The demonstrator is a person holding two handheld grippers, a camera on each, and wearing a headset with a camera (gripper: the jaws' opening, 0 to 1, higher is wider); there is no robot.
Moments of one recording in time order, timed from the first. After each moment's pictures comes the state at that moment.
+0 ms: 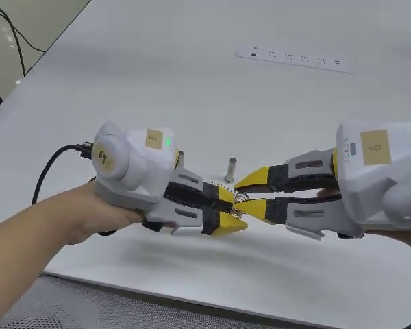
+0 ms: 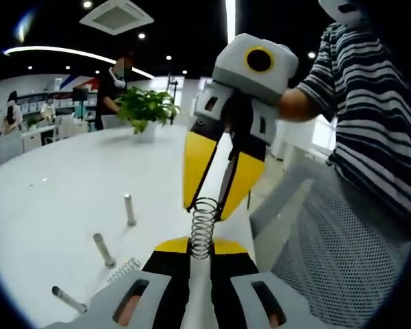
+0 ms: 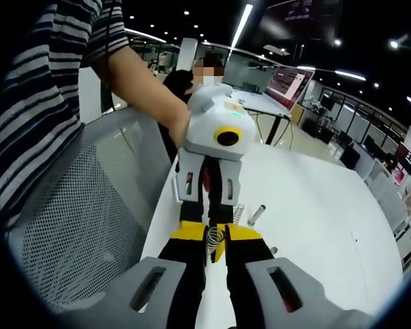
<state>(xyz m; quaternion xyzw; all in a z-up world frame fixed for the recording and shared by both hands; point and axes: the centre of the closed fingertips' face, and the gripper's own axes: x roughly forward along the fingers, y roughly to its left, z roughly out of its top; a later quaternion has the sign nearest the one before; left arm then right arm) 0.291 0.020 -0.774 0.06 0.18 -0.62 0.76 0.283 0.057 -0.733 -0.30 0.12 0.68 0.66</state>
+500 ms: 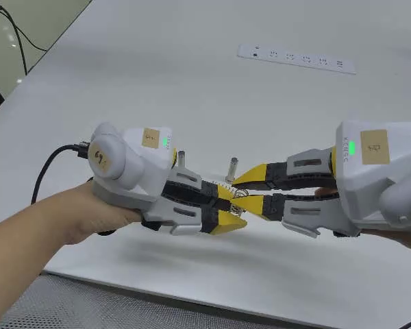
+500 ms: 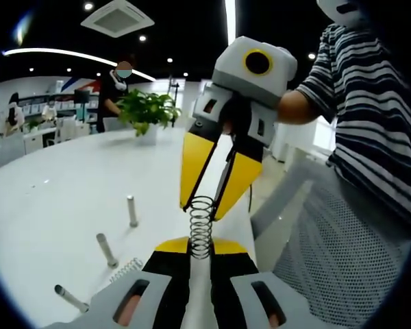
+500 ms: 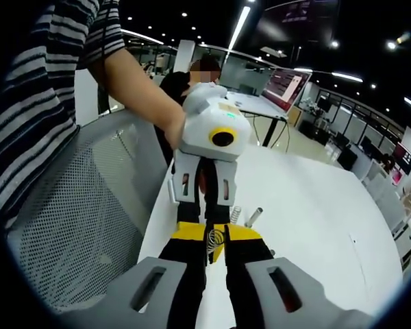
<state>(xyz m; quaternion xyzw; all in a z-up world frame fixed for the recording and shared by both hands) 0.293 0.023 -0.772 0.05 0.17 -0.62 0.77 0.286 0.061 -0.731 -0.29 0.12 0.67 0.67</state>
